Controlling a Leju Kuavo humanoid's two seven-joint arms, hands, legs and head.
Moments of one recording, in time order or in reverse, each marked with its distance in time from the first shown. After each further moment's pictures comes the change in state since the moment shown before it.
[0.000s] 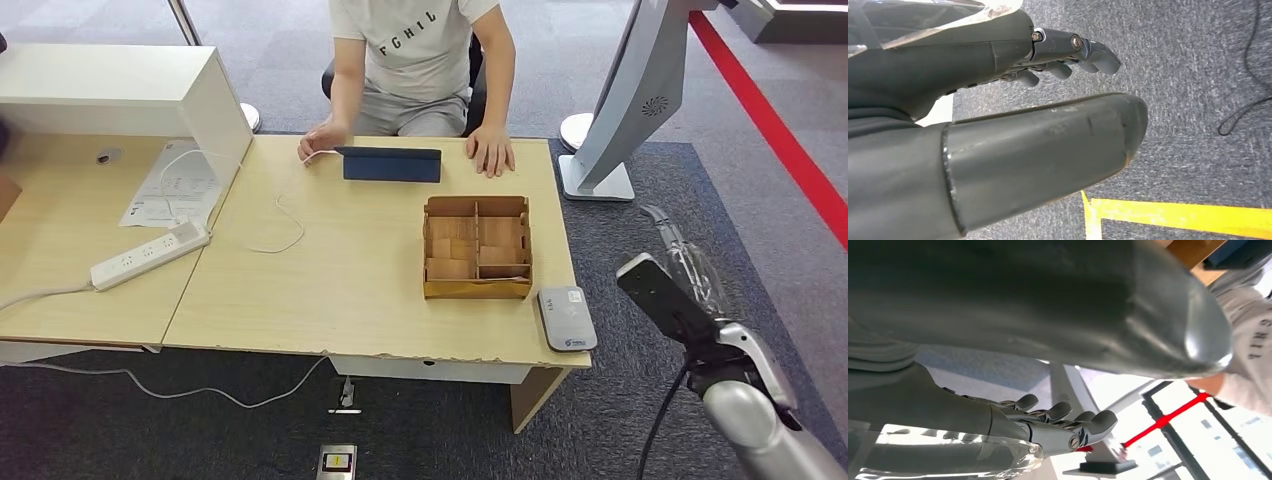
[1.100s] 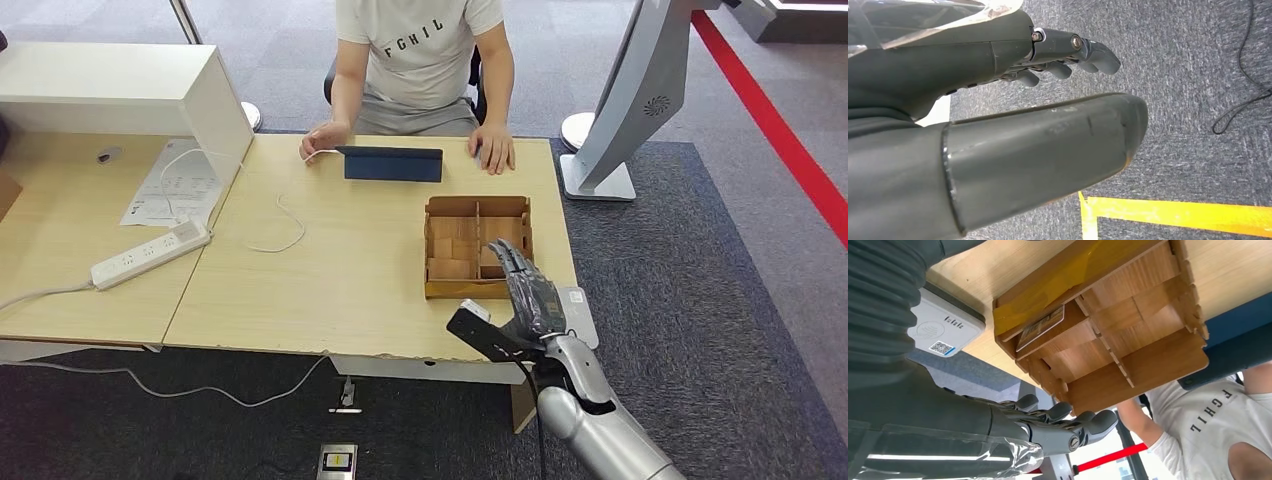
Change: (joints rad) left arm -0.007 -0.013 0.002 0.000 -0.008 0.016 0.002; right arm -0.132 0.447 0.271 0.536 0.381 -0.196 -0.093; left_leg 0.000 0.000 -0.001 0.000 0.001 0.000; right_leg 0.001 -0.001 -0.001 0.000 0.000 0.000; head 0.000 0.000
